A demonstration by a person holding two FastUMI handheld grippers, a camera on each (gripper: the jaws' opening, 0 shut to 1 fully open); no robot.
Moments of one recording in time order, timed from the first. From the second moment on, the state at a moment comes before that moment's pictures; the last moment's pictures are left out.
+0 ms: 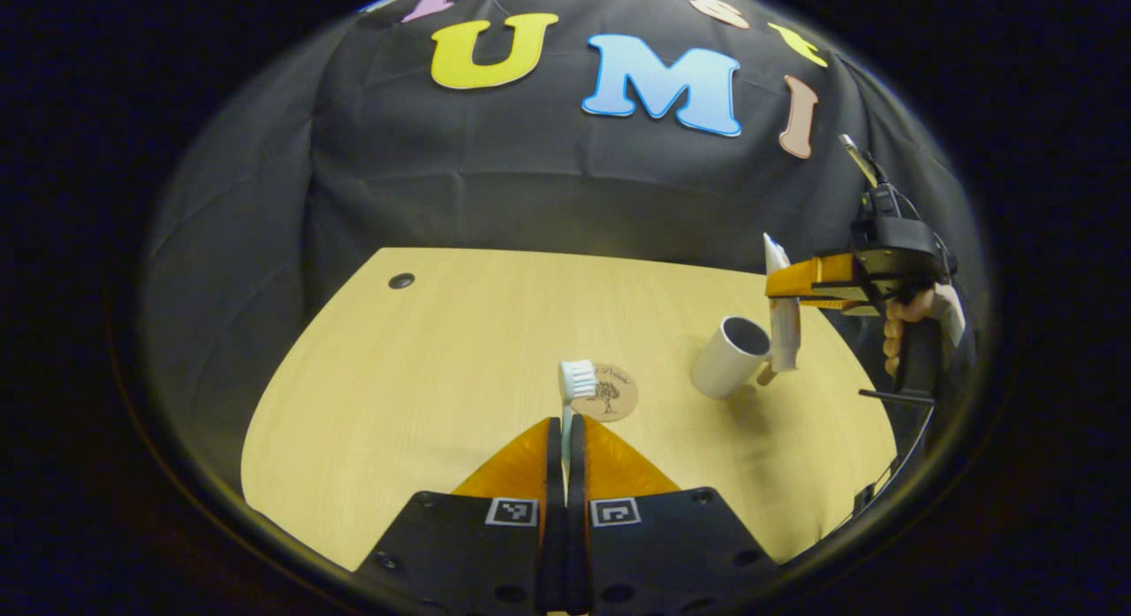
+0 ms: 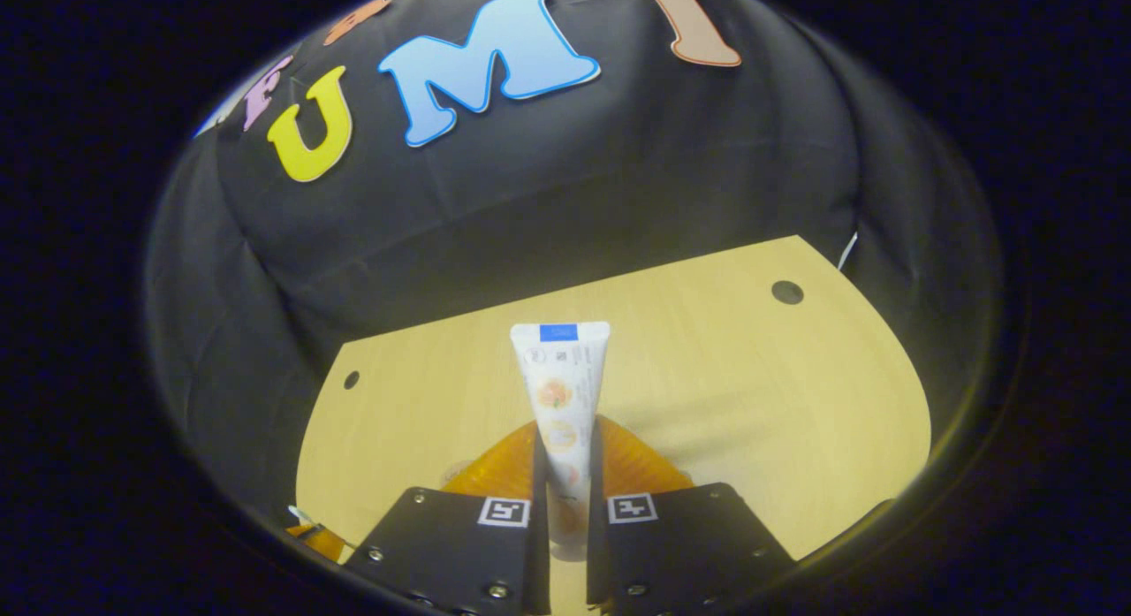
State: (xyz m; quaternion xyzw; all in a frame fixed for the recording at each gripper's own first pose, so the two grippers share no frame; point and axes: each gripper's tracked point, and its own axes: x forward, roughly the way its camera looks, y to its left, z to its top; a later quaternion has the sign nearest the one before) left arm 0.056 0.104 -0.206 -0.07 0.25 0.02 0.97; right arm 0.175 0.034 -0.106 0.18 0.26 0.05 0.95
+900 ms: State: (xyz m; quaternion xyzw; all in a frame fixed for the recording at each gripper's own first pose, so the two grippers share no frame) left arm 0.045 0.124 -0.178 -0.07 0.24 0.04 0.97; right arm 0.230 0.035 -0.124 0.16 0.20 -0.01 0.97
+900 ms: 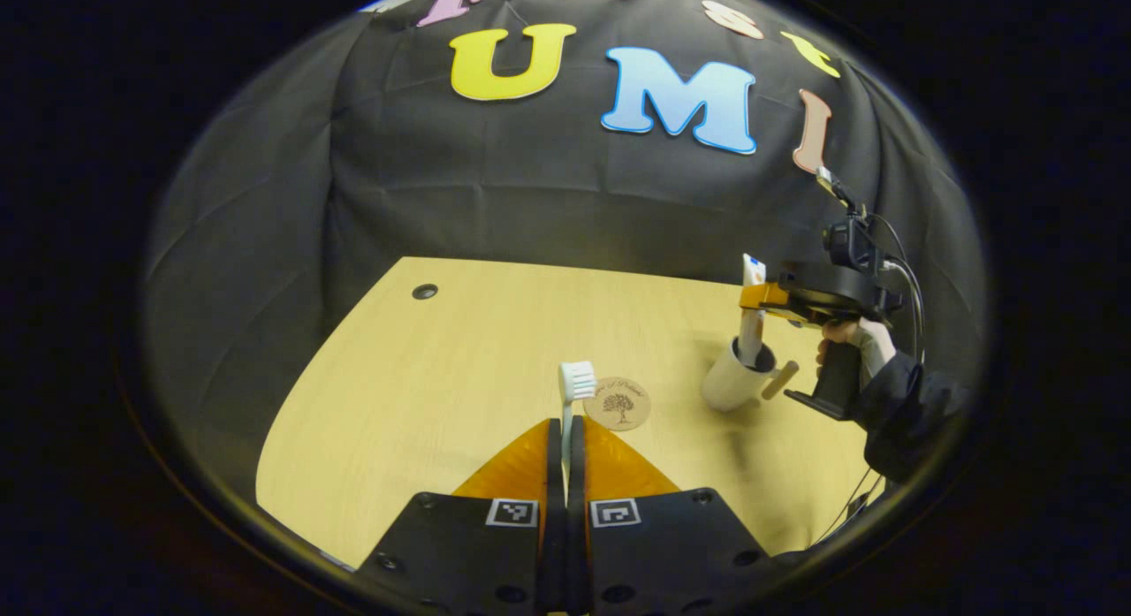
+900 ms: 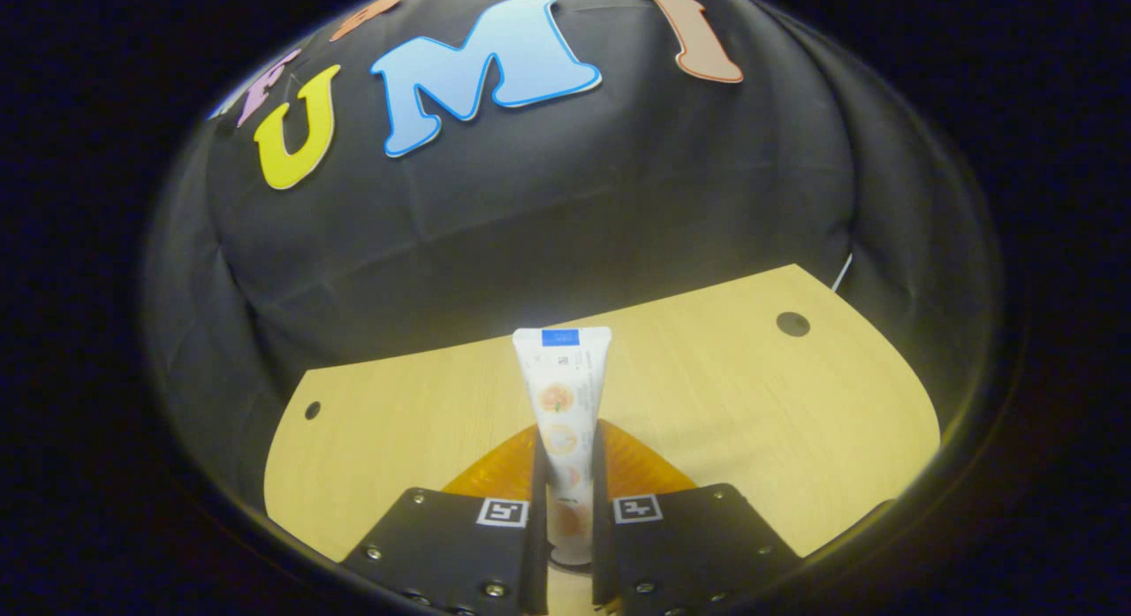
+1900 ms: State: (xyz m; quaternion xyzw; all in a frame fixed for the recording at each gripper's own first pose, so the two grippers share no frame) left arm 0.047 0.107 -0.174 -0.09 0.23 0.02 0.97; right arm 0.163 0.042 -0.136 0.12 0.23 0.03 0.97
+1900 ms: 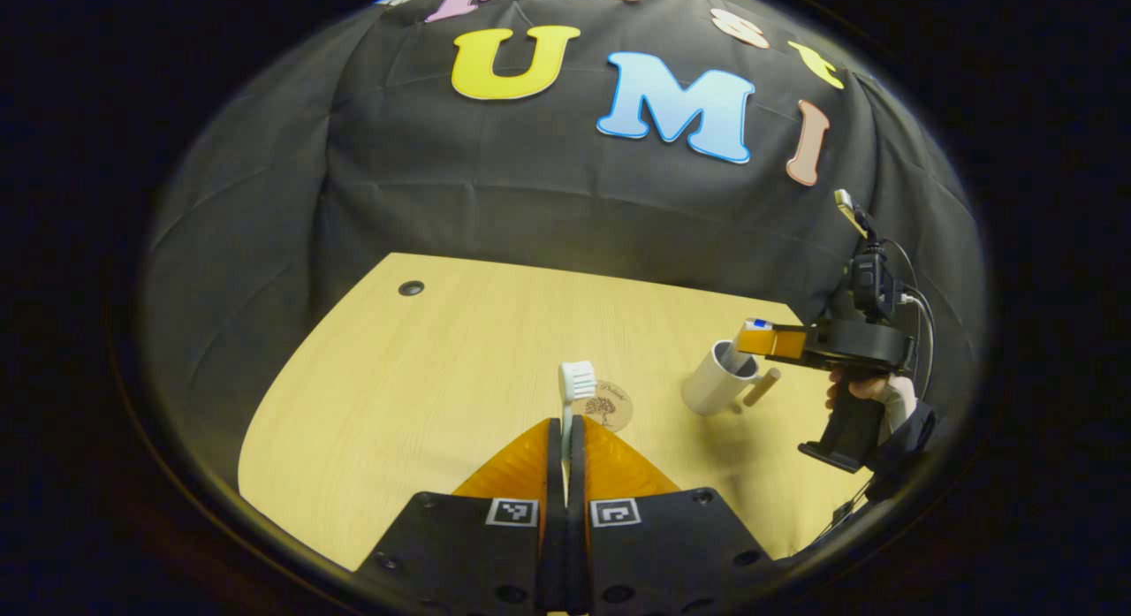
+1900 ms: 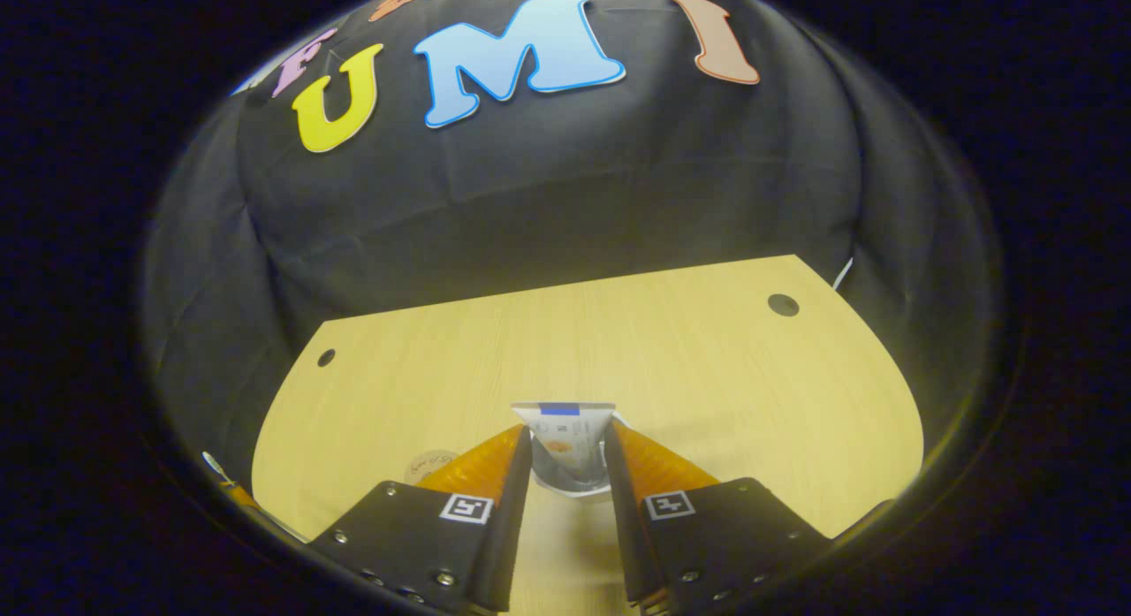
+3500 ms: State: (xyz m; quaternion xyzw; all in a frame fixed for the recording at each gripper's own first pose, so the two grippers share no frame) left arm 0.171 -0.141 -0.113 0.03 0.12 -0.22 0.97; right arm 0.032 -0.121 -0.149 0.22 0.22 -0.09 0.95
